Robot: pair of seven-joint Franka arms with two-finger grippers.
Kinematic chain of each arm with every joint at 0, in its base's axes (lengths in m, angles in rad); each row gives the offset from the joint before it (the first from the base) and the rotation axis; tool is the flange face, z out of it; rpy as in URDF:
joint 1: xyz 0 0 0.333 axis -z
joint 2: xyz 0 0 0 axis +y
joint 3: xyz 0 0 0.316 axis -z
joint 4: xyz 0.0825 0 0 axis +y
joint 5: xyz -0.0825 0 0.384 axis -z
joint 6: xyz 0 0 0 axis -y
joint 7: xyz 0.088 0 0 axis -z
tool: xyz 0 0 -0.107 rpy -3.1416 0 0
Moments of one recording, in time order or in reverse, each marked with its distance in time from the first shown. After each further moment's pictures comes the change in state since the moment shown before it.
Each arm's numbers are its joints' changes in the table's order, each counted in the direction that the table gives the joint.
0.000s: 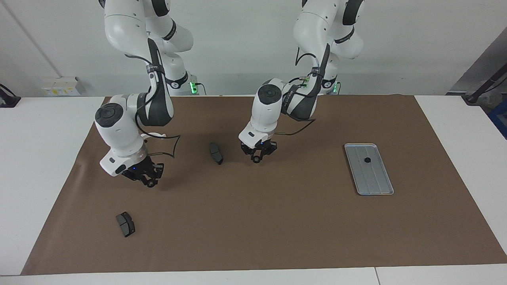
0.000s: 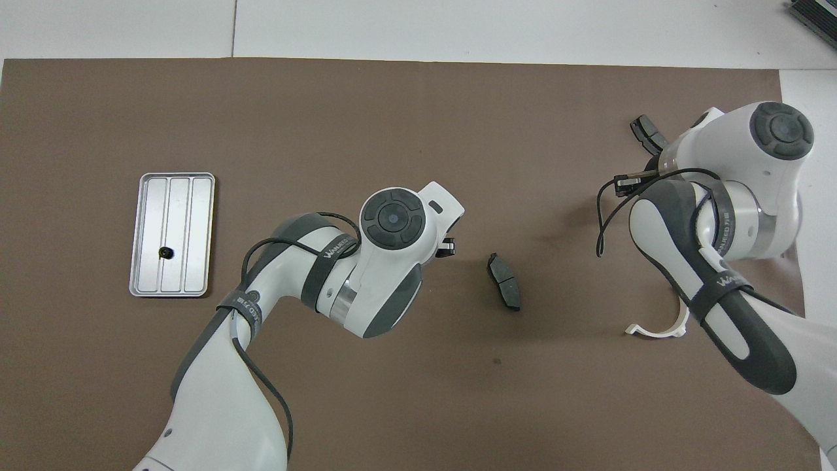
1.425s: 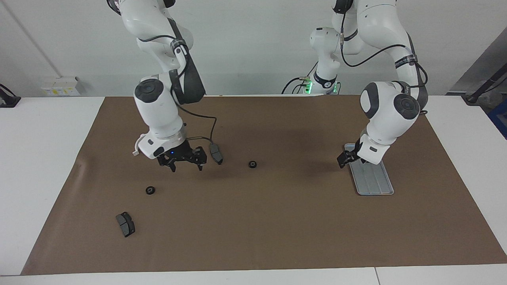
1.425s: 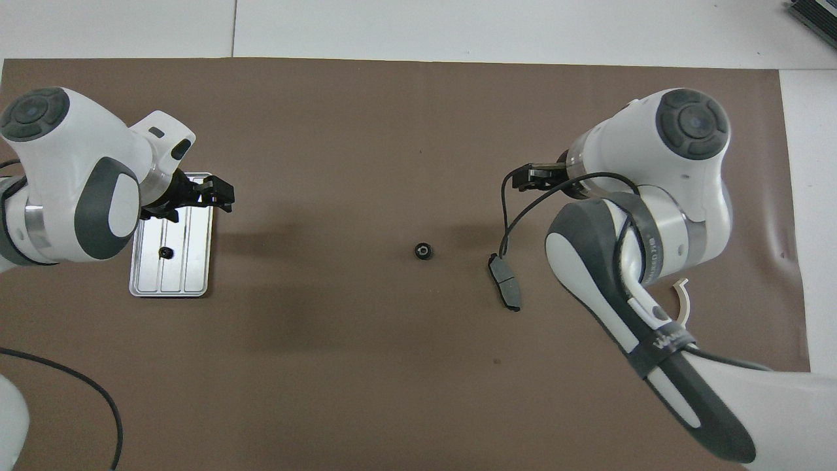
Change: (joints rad) left arm -0.504 -0.179 -0.118 0.119 -0.001 -0.226 0.430; right arm -0.035 -0.064 -0.301 -0.098 0.053 -0.131 0.474
